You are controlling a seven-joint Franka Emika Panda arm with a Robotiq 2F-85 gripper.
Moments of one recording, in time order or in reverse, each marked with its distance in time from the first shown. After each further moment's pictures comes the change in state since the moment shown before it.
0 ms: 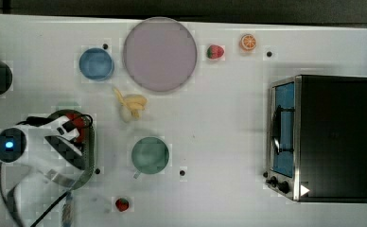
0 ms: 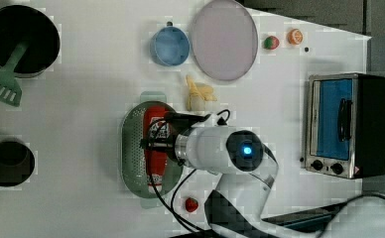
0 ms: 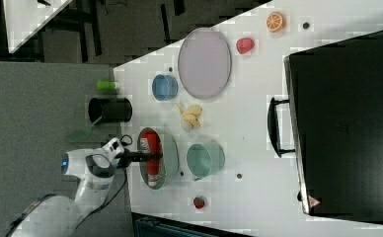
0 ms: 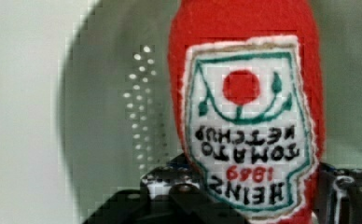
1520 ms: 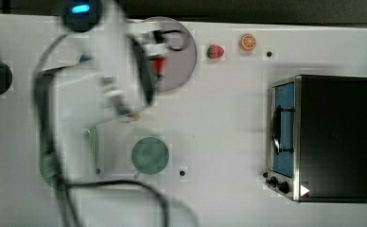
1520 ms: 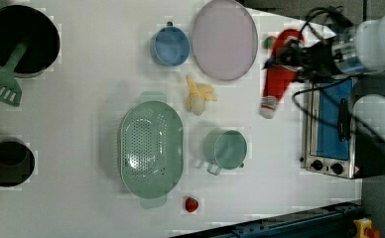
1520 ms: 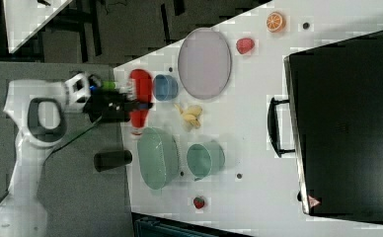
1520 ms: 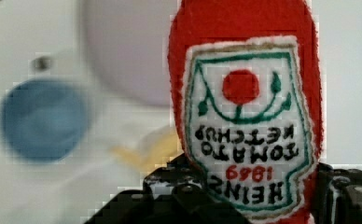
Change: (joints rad) arm -0.164 -0.164 -0.291 0.454 0.186 -0.580 -0.287
